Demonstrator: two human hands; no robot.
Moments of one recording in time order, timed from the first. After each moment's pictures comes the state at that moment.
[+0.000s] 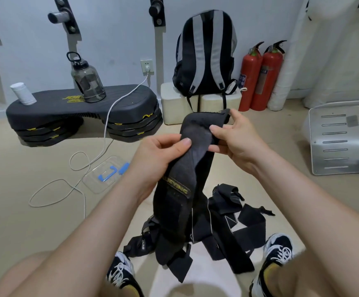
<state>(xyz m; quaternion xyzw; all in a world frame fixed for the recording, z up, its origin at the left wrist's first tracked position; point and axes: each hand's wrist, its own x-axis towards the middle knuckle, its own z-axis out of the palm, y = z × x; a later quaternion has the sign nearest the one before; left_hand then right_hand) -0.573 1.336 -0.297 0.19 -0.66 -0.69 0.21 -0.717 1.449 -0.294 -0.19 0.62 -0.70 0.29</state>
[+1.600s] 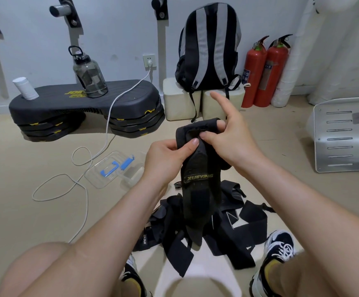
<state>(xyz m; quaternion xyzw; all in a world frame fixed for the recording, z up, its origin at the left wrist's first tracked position) -0.590 1.346 -0.323 0.32 -0.68 -0.62 0.22 -0.693 1.446 -0.297 -0.32 0.70 -0.62 0.16</state>
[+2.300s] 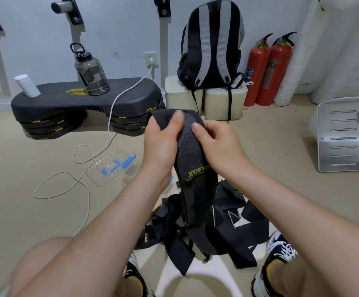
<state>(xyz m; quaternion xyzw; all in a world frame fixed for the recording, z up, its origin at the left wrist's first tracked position) -0.597 1.341 -0.302 0.27 -0.58 -0.67 0.36 -0.677 1.432 -0.315 -0.34 0.74 -0.56 0.11</state>
